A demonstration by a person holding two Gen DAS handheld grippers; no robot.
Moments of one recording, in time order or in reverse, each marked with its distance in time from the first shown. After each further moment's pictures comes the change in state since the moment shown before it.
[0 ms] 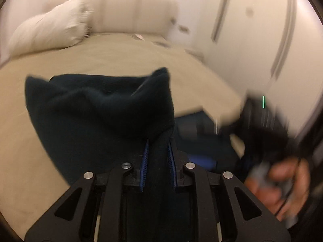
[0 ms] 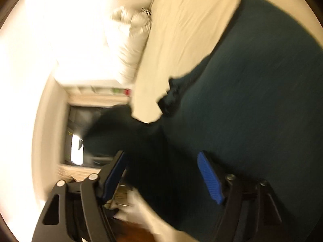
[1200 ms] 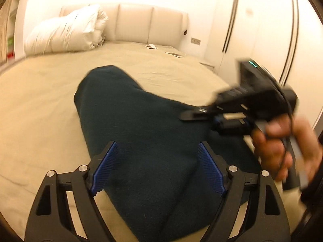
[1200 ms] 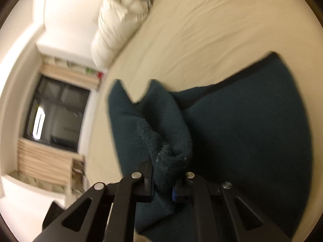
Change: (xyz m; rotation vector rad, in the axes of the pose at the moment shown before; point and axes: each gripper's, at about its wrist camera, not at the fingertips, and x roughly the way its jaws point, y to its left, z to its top) left arm 0.000 0.042 -0.026 -0.140 -0.143 0.061; right arm -0.001 0.034 0.018 -0.263 0.009 -0.314
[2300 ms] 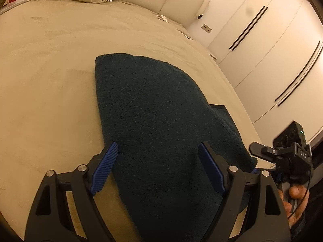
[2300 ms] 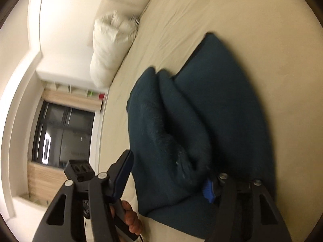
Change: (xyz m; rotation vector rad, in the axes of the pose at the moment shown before) left arm 0.047 0.073 0.009 -0.253 0.222 -0.139; right arm -0.028 -0.020 -0.052 0.095 -0.033 0.022
